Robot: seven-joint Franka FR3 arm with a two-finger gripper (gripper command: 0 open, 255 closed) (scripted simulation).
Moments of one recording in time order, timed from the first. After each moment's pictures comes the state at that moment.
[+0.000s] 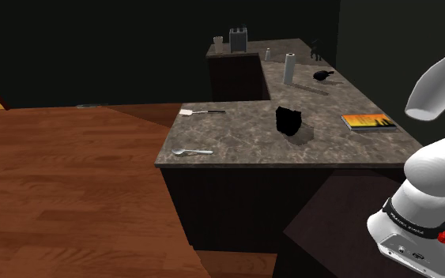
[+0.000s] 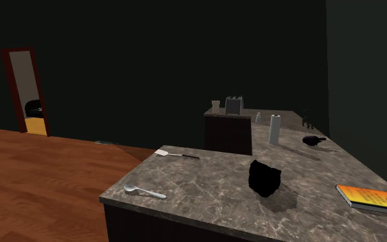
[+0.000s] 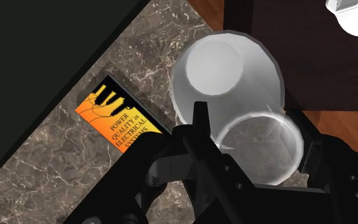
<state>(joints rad) -0.37 -0.68 -0.55 -2.05 -0.43 1.37 -0.80</state>
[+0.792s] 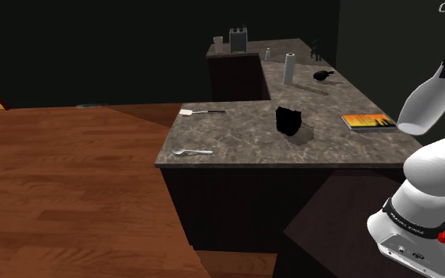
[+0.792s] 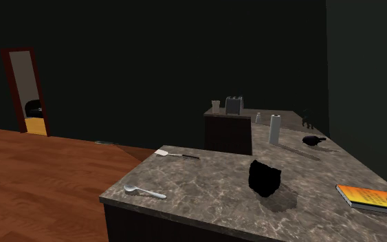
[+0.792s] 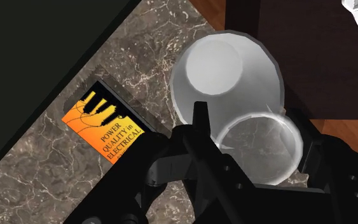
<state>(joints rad) -0.38 -0.73 -0.58 -2.24 -0.46 1.51 -0.76</state>
